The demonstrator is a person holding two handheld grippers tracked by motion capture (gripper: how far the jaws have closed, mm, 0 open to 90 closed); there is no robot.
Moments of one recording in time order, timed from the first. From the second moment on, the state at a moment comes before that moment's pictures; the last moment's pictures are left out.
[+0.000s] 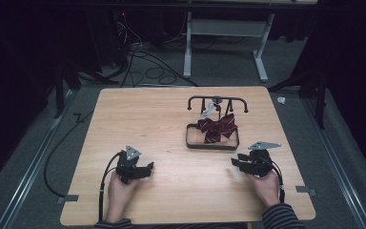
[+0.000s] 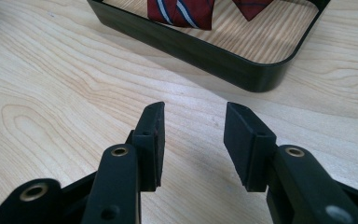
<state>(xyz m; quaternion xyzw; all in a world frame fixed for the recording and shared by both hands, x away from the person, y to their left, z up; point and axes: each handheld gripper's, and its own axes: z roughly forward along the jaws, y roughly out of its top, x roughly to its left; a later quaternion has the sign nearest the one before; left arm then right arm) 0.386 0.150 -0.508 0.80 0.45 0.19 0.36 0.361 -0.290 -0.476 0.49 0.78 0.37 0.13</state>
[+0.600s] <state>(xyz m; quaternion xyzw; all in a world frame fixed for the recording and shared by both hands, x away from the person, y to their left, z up) 0.386 0.150 -0.508 0.80 0.45 0.19 0.36 0.362 -0.279 -0.488 0.48 0.79 0.36 0.14</state>
